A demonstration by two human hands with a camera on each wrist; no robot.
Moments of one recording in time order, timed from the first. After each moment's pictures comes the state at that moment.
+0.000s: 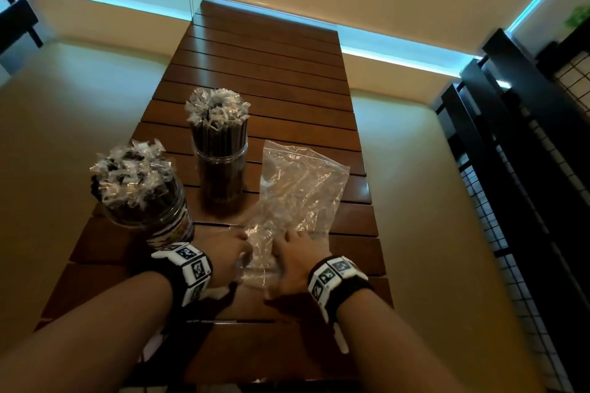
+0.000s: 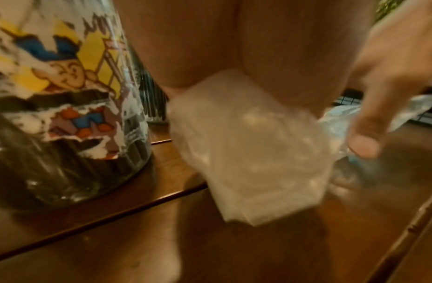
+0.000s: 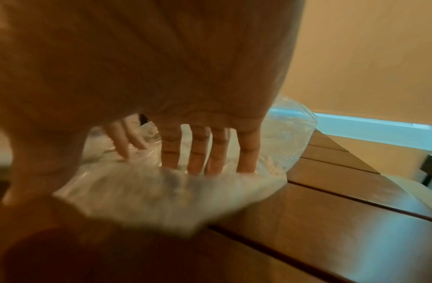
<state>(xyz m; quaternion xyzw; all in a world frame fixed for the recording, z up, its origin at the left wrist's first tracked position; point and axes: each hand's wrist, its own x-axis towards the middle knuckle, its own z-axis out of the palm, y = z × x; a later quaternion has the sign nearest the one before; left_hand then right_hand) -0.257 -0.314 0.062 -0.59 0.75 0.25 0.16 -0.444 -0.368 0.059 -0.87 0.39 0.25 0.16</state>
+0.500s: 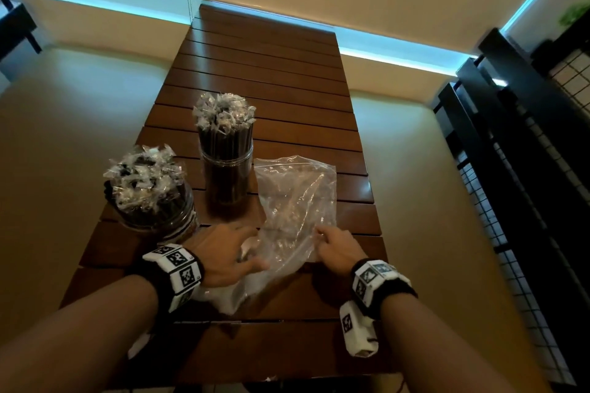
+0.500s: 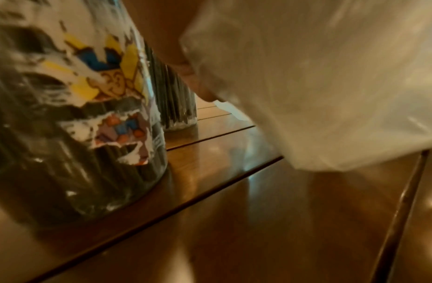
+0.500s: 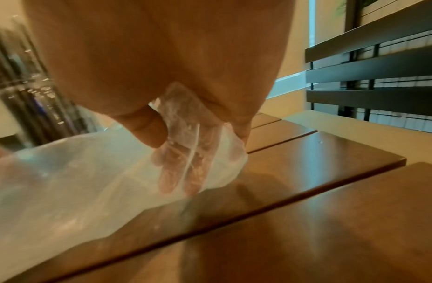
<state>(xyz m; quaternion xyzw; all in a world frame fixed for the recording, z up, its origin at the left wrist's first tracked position) -0.242 -0.301 0.071 -0.63 0.74 0.24 0.02 -0.484 -0.385 0.070 -0.73 0.57 0.06 0.38</state>
